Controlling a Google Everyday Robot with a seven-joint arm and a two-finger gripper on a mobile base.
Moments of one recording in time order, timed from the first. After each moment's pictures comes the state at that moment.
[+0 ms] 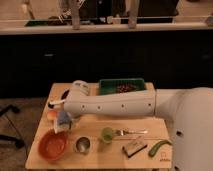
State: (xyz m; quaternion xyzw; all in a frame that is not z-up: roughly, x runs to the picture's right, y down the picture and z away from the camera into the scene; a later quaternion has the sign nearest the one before) arm -0.171 0.129 0.759 -0.18 -0.17 -0.14 0.96
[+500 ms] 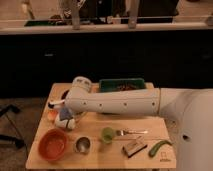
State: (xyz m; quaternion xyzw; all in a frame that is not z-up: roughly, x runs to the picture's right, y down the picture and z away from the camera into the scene) arm -0.165 0.105 0.745 -0.16 -0.17 -0.13 0.96
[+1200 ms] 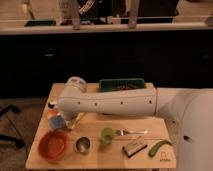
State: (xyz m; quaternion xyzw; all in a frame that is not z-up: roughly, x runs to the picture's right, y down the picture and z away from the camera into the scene) arm -0.204 0.155 0.702 -0.21 -0.24 -0.24 0.92
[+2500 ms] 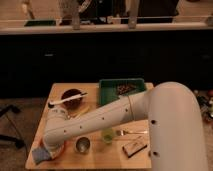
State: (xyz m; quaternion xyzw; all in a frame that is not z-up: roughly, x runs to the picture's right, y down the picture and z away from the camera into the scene) arm -0.272 0.286 0.708 -0.27 -0.29 -0.23 0.89
